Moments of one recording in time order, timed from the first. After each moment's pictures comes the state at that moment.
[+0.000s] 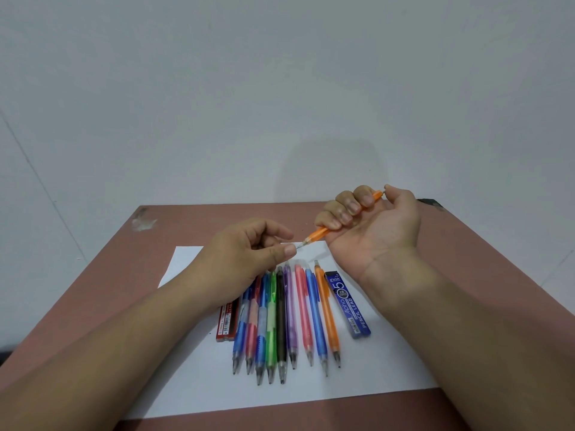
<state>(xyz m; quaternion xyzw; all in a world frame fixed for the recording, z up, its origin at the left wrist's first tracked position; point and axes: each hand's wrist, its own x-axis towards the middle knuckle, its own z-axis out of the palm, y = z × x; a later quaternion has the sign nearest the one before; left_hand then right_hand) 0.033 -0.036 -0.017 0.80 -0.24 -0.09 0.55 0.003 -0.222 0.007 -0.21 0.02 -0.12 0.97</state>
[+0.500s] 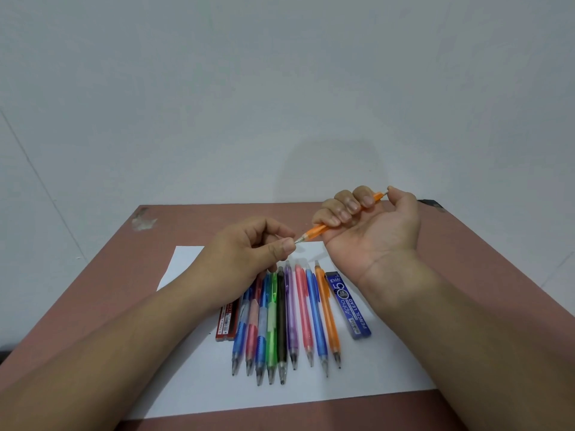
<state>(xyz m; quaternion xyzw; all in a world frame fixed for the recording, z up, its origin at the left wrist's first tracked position) 0.031 -0.036 -0.018 0.79 -0.25 -0.08 0.56 0.001 -0.219 0.007 -0.17 0.01 -0.11 0.98</state>
